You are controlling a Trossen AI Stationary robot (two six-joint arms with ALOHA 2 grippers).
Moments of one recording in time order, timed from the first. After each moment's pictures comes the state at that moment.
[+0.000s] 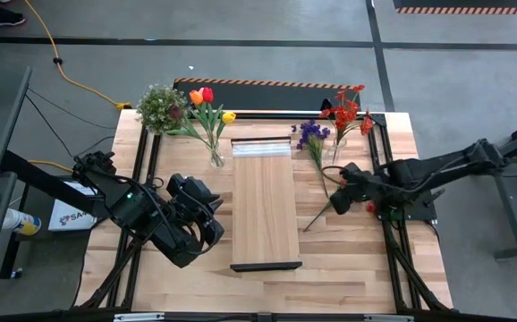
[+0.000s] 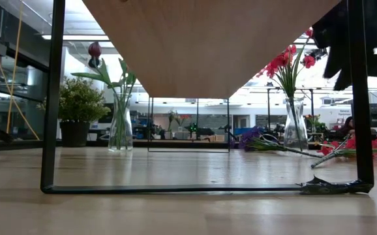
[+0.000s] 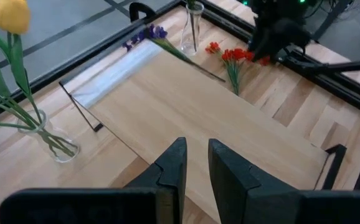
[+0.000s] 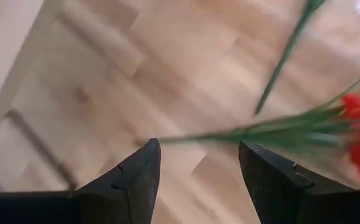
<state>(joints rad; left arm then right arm) -0.63 1.67 2.04 -1.56 -0.87 -1.24 0.20 0.90 0.70 -0.84 0.19 1.14</state>
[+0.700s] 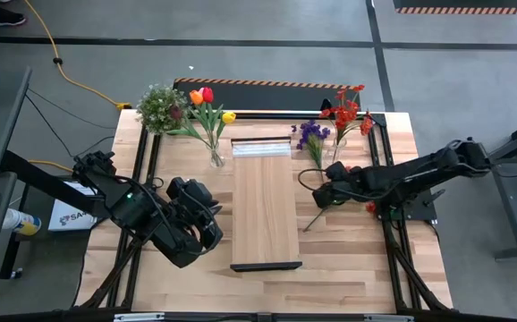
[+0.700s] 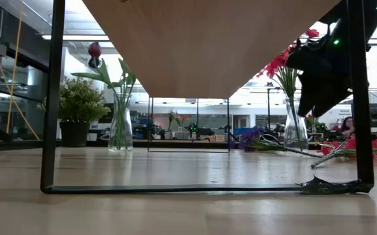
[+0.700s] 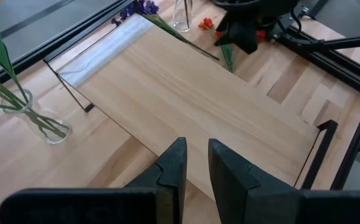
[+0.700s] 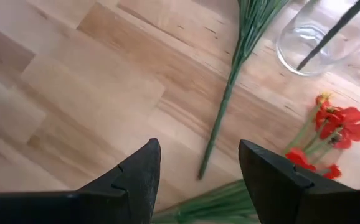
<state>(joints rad) -0.64 1.67 2.04 -1.56 -0.77 -1.24 0.14 1.22 0.70 -0.77 0.45 1.14</state>
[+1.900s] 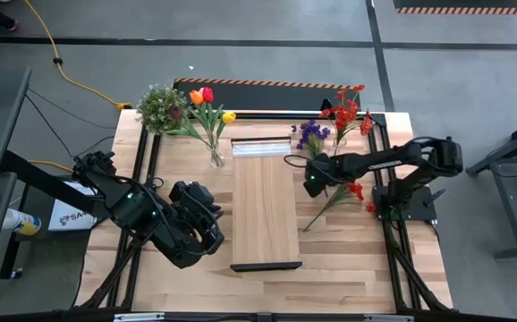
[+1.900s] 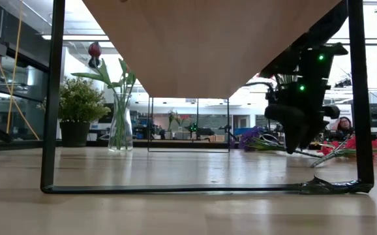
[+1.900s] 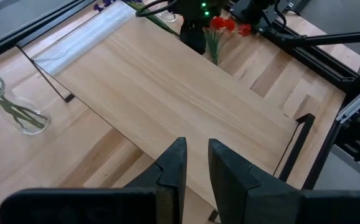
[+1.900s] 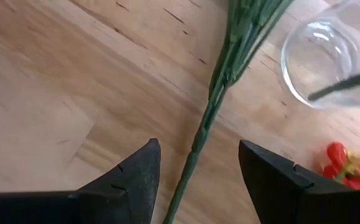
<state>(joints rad) -0.64 1.67 2.04 -1.50 -0.72 -1.24 -0.19 1.52 0.70 -0.58 0.31 0.80</state>
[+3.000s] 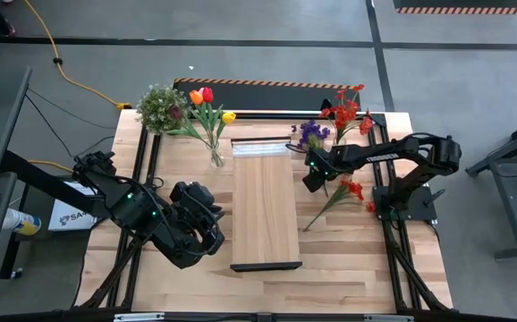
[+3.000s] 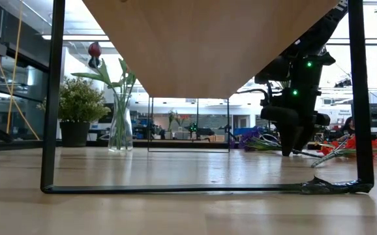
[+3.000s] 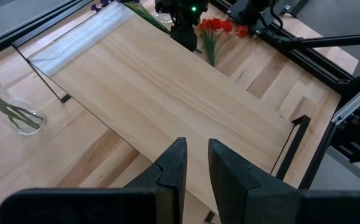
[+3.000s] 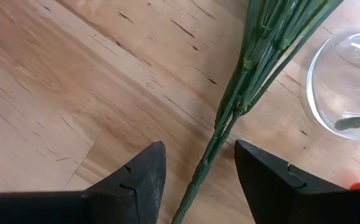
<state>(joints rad) -0.64 1.67 2.04 -1.49 -0.72 -1.24 -0.34 1.56 0.70 -0.49 0.14 0.63</state>
